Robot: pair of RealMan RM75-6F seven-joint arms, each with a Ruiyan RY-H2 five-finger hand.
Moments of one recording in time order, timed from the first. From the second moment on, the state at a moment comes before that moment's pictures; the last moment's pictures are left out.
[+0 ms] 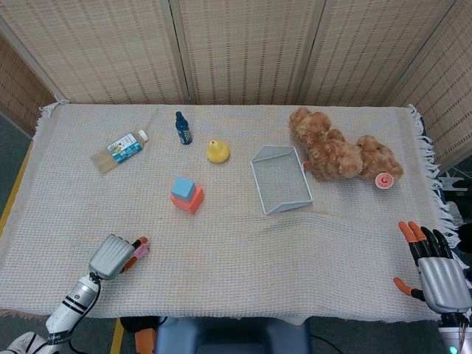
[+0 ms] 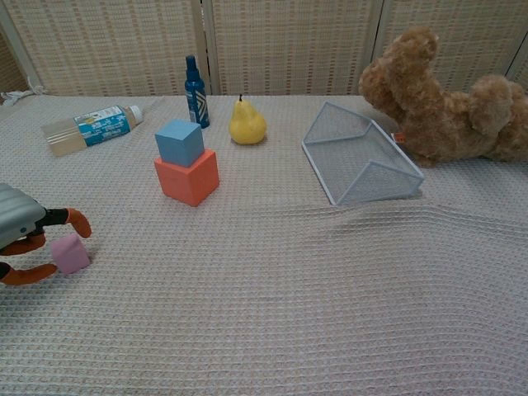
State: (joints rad) left arm -0.43 -1.59 0.10 -1.03 1.66 1.31 0.13; right arm 0.00 -1.05 -0.01 -1.79 -1.51 1.47 -0.22
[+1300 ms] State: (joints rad) left arm -0.51 -1.31 -0.13 -1.48 1.38 1.17 0.27; right arm 0.01 -1.06 0.00 -1.79 -1.48 1.44 -0.23
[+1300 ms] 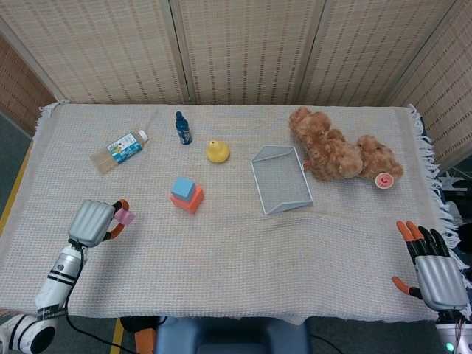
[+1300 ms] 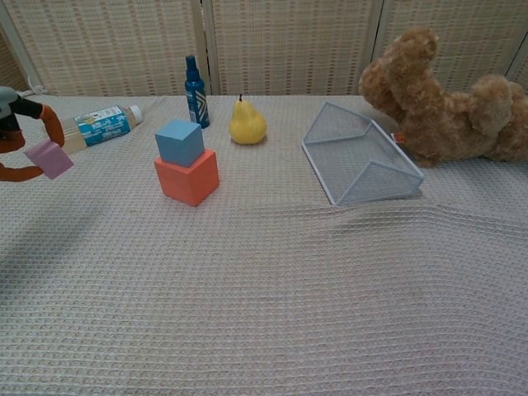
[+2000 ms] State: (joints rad) left arm -0.73 -1.40 -0.28 -1.48 1.10 1.03 0.54; right arm 0.00 -1.03 0.01 -1.79 -1.46 1.46 -0.19
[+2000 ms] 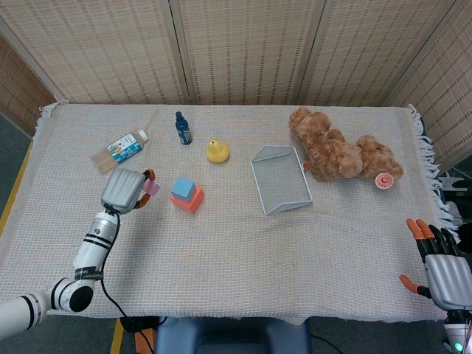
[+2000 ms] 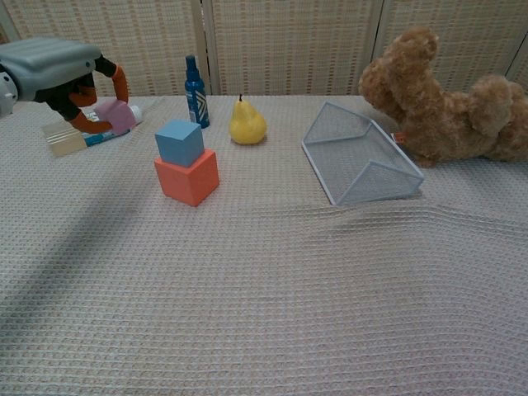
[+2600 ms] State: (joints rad) left arm -0.86 -1.50 -0.33 -1.48 0.84 1.05 0.74; right arm -0.02 -1.00 0.00 -1.79 -1.46 1.48 -0.15
